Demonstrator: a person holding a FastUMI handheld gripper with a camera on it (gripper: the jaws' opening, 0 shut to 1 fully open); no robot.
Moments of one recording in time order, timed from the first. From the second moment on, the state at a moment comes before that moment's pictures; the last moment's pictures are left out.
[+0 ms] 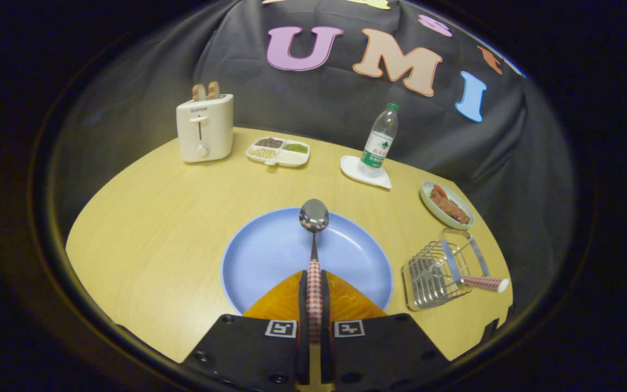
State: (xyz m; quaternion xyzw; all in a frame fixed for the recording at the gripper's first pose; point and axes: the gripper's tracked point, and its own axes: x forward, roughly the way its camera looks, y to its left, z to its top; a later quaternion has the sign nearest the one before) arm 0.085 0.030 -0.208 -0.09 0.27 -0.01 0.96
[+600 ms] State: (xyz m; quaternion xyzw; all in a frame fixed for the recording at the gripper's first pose) arm 0.070 0.001 -0.110 -0.01 0.29 -0.08 0.95
